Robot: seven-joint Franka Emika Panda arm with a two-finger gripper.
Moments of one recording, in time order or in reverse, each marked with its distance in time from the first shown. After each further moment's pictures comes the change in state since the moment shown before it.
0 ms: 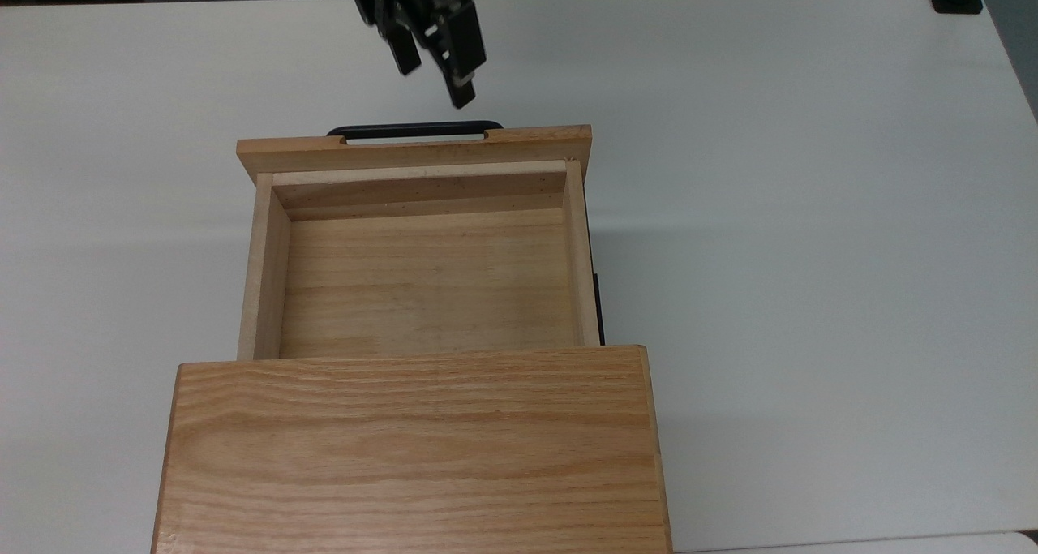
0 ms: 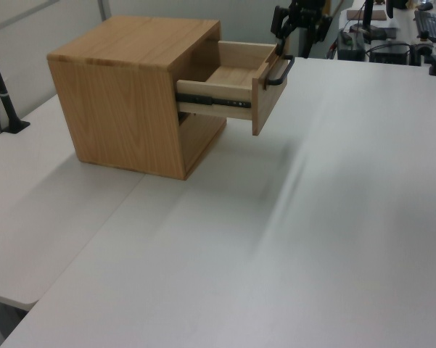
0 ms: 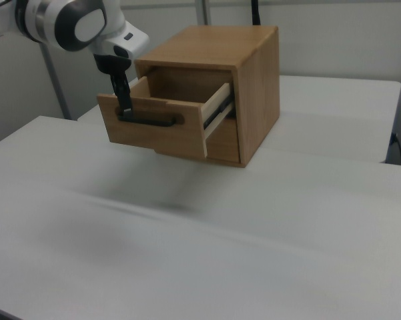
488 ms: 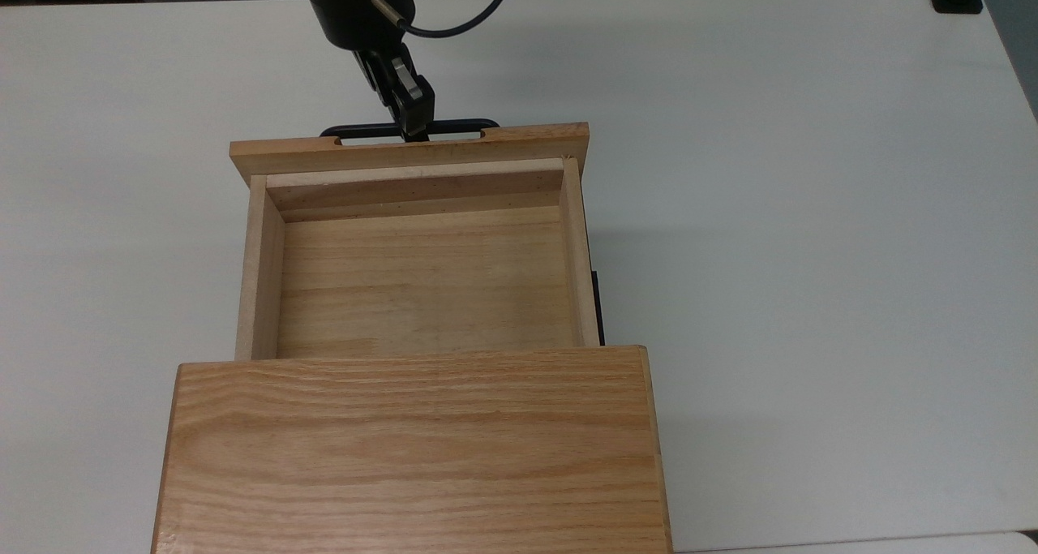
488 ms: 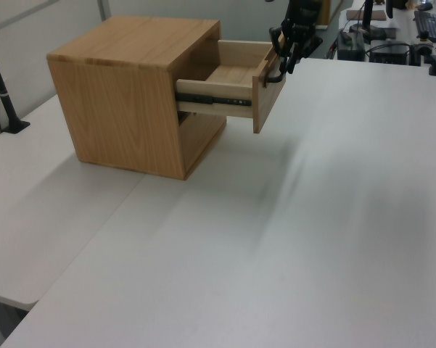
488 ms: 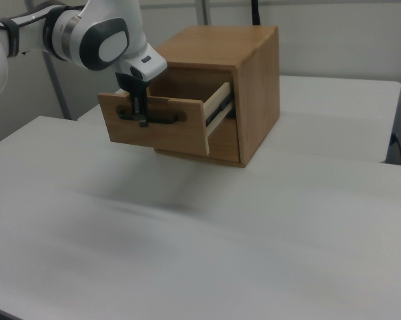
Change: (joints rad) arm -0.017 0.077 -0.018 -0.010 -0.003 0.059 0.165
